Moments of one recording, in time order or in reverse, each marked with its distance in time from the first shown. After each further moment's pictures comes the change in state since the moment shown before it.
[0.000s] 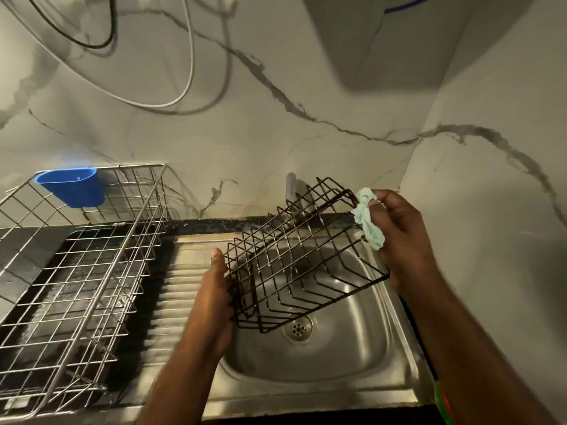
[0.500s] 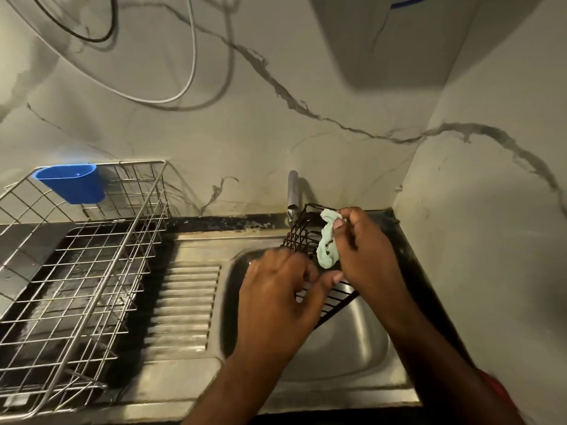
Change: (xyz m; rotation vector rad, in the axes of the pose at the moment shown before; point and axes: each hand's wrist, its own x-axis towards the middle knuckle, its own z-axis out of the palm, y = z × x) left_hand -0.039 -0.012 0.044 0.901 -0.103 1.198; right_hand -0.017 0.017 0.034 -0.704 -0.049 -0.095
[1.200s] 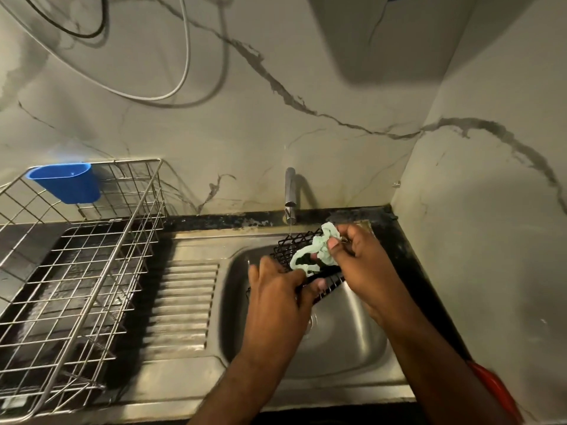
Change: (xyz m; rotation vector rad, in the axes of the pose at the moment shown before) left_hand -0.015 -0.018 0.023 0.092 -0.289 -0.337; right_hand -0.010 0.019 0.008 0.314 -0.173 0.268
